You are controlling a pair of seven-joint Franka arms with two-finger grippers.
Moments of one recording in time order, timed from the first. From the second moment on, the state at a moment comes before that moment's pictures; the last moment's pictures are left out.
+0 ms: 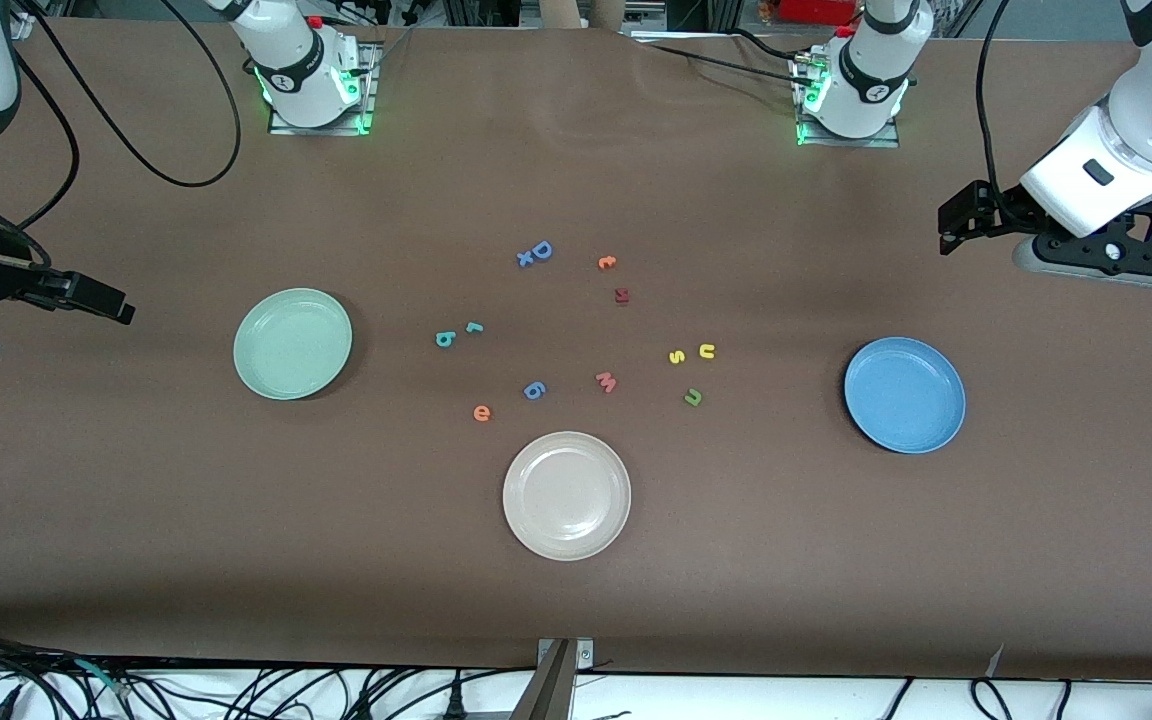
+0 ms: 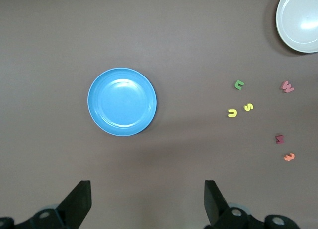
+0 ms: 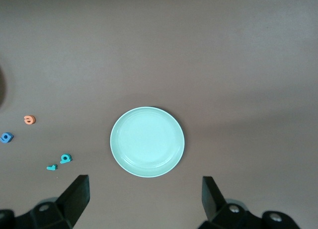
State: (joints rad) left arm -0.09 0.03 -0.07 -1.58 0.00 1.55 -0.03; right arm -0.06 0.17 0.03 -1.54 0.04 1.67 0.15
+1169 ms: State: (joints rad) left arm -0.07 0.03 -0.06 -1.58 0.00 1.54 -0.04; right arm -0.06 0.17 0.03 -1.54 0.04 1.67 0.15
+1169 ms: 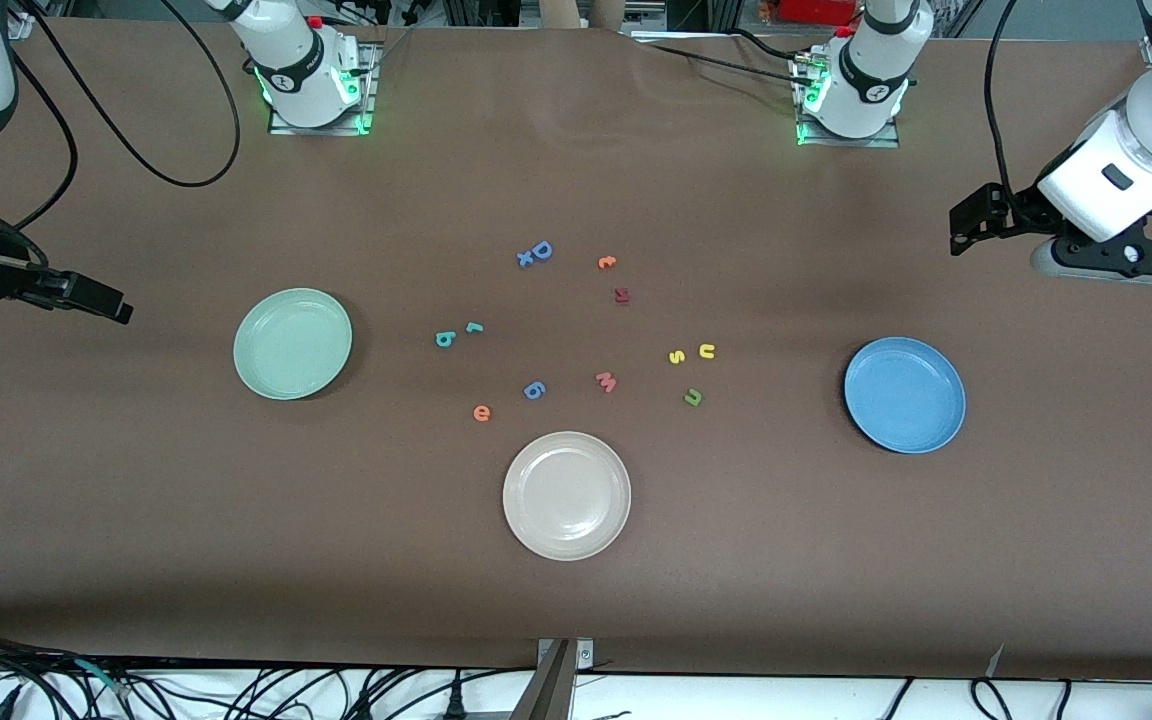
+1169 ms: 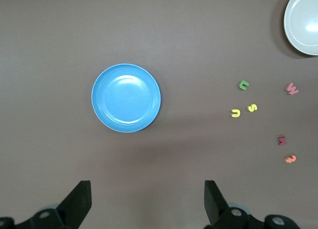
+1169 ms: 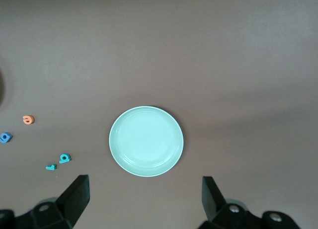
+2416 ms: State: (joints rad) left arm -0.07 0.03 -0.06 -1.58 0.00 1.54 -0.04; right arm -0.06 0.17 0.03 -1.56 0.04 1.62 0.15
